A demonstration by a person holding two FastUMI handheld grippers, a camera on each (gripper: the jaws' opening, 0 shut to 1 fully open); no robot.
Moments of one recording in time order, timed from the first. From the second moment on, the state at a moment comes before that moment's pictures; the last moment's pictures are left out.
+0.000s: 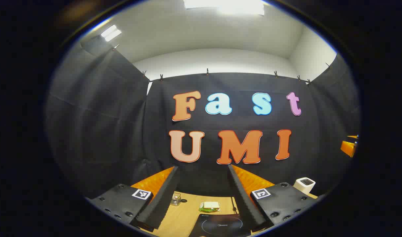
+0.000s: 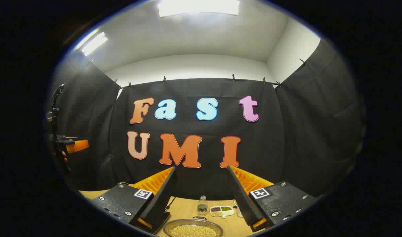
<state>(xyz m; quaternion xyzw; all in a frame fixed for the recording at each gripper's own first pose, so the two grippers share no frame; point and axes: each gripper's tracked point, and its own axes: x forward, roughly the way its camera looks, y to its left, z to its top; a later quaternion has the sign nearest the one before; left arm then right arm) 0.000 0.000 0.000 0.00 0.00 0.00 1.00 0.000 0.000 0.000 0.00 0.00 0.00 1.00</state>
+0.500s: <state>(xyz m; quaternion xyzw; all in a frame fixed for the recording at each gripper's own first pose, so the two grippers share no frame) -0.003 0.002 0.021 0.02 -0.03 0.00 1.00 -0.001 0.011 0.010 0.00 -0.01 0.01 1.00</state>
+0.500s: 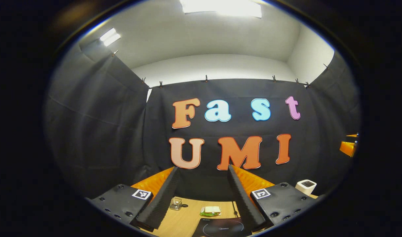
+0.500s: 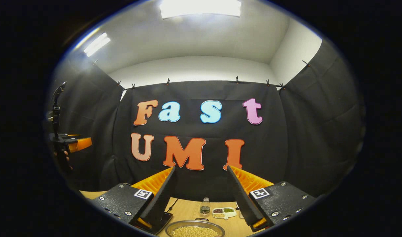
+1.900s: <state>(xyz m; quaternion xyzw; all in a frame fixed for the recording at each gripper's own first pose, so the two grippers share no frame) -0.014 0.003 0.011 0.03 -0.05 0.02 1.00 -0.046 0.085 -0.237 0.02 0.29 0.18 0.94</state>
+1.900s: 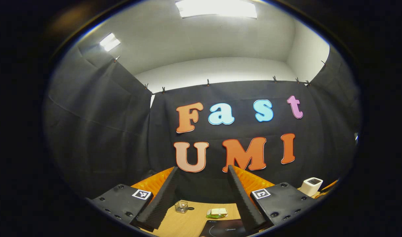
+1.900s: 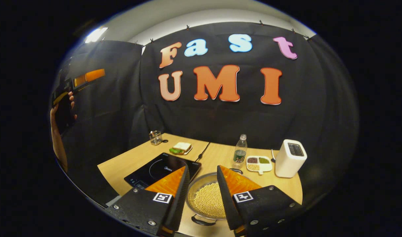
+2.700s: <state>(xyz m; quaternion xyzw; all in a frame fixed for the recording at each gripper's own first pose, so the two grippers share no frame) -0.001 0.026 -0.018 0.04 -0.03 0.04 1.00 -0.113 0.146 -0.388 0.04 0.53 0.24 0.81</state>
